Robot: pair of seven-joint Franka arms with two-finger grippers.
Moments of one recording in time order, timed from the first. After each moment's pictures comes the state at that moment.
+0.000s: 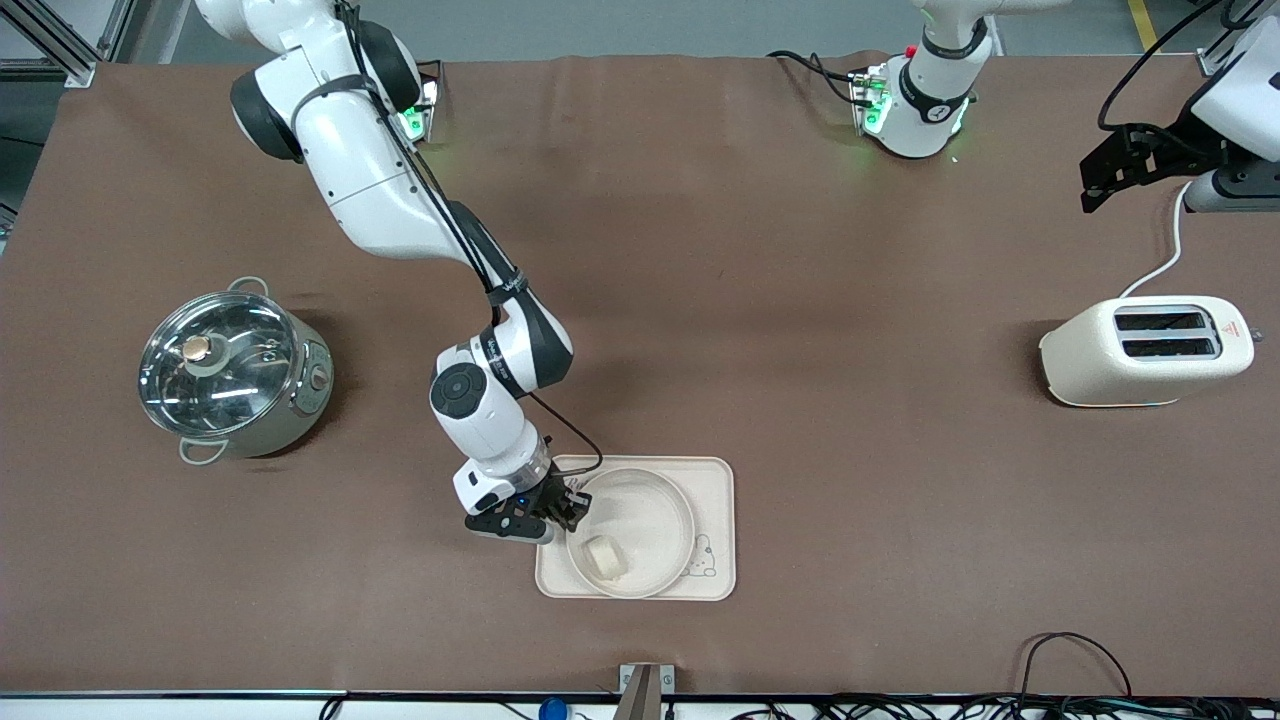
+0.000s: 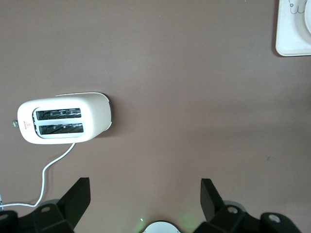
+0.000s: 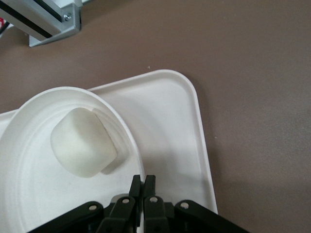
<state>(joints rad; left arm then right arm) 0.00 -0.08 -0.13 -1.54 0.06 1.43 -0.06 0.48 1.05 0.00 -1.16 0.14 2.66 0.57</state>
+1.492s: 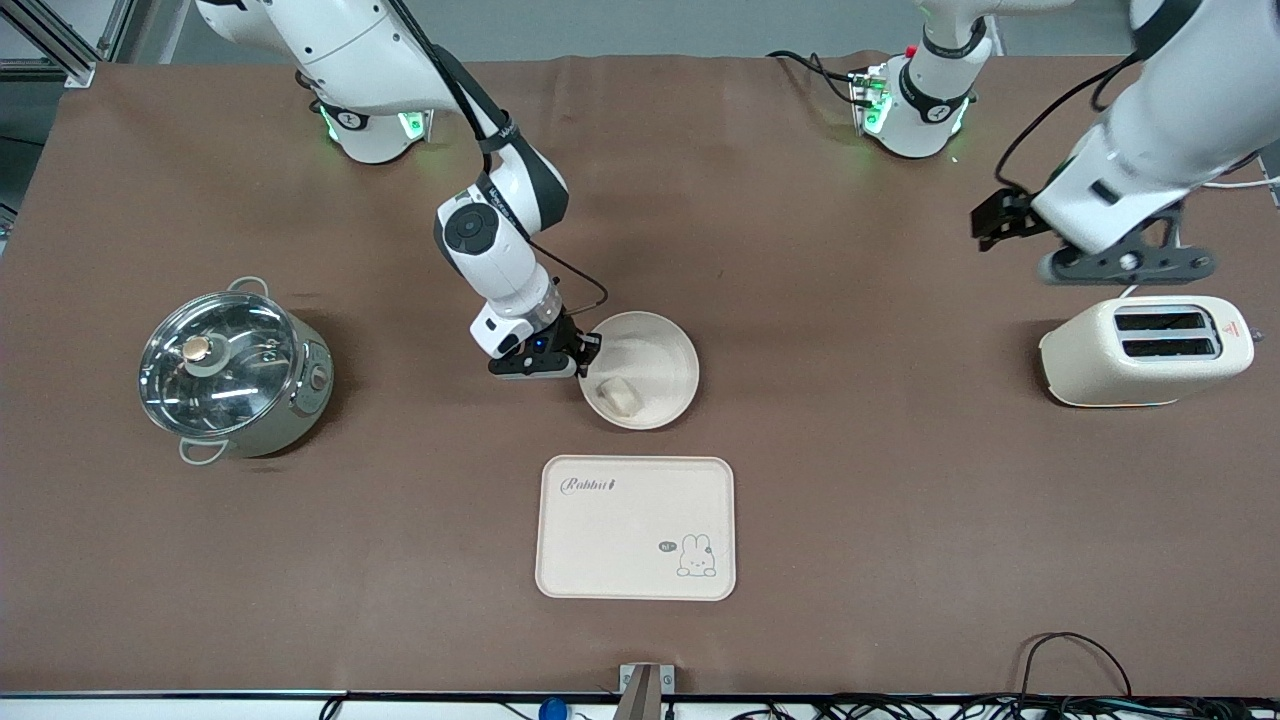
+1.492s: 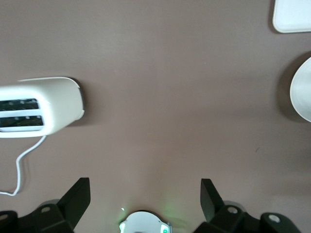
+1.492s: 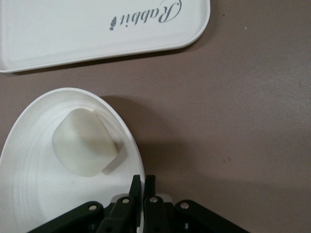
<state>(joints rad) -0.05 0.06 -0.24 -1.57 0.06 1.45 -0.24 0.55 0.50 0.12 -2.06 0.14 2.87 0.58</state>
